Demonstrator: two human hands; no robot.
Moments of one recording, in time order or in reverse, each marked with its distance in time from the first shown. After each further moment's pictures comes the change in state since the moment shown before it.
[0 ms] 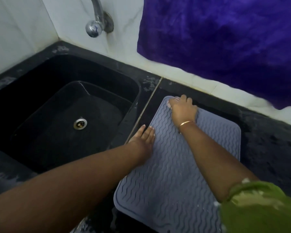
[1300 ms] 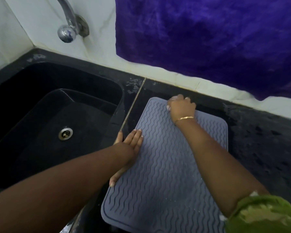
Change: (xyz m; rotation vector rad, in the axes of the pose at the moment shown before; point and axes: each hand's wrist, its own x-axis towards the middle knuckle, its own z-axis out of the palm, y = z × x) left_hand 0.025 -0.007 0.003 -0.156 -0.289 -0.040; right_hand -0.003 0.038 -0.024 0.090 -0.132 0.060
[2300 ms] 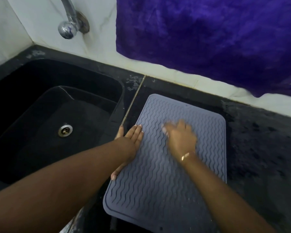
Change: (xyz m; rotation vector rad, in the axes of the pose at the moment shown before) left_hand -0.001 0.000 0.002 -0.003 0.063 -0.026; right_hand -0.111 -0.005 0.034 0.062 0.158 -0.040
